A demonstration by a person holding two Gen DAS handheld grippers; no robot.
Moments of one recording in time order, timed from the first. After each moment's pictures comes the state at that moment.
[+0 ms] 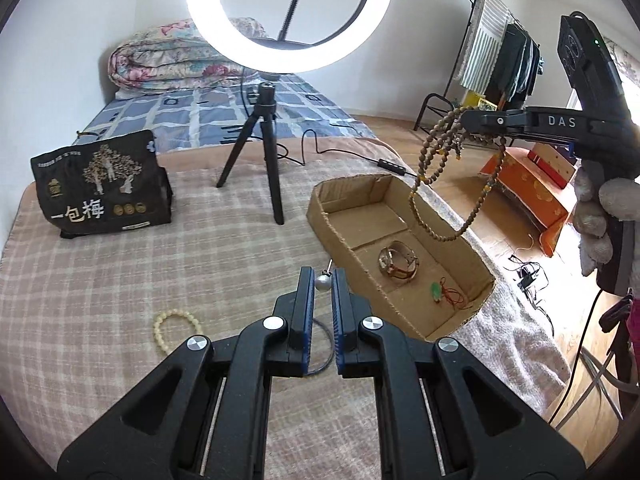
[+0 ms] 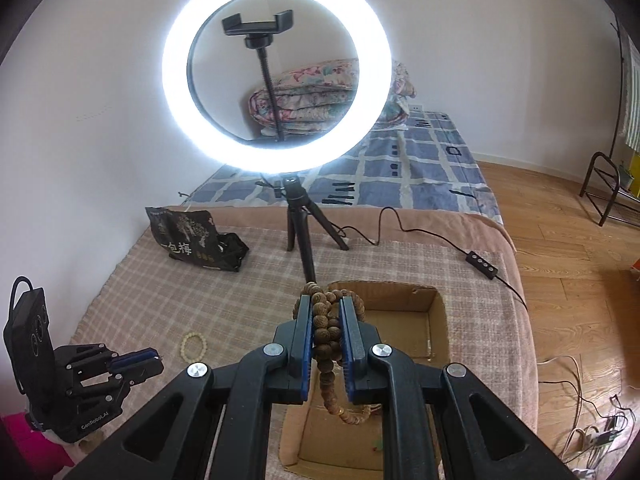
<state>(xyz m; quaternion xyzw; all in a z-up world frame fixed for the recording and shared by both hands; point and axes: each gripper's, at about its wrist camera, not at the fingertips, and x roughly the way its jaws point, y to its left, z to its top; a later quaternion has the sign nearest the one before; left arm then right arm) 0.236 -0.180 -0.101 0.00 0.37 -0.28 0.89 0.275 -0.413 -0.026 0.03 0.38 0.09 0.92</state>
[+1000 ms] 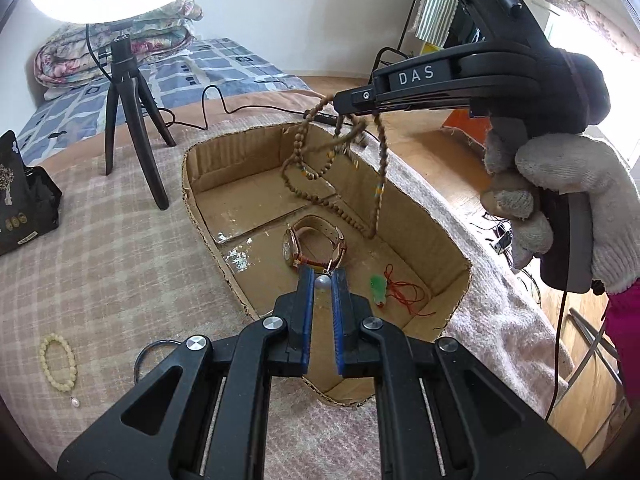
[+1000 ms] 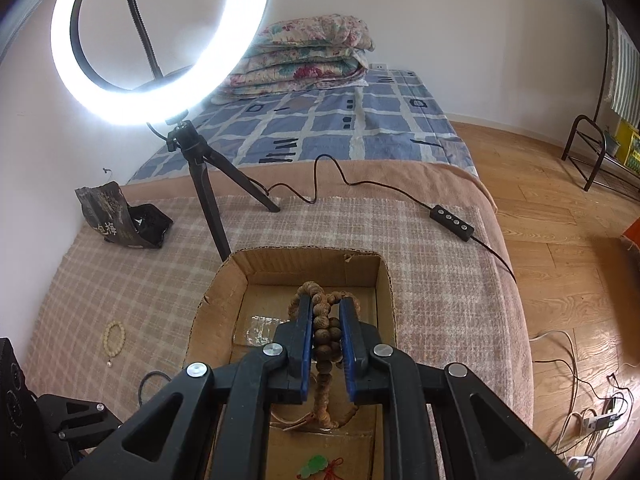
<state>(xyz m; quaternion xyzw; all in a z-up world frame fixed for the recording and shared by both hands) 0.250 -0.307 -0.159 0.05 0.41 -0.35 0.84 0.327 -0.468 -0.115 0.04 0.43 0.04 0.90</state>
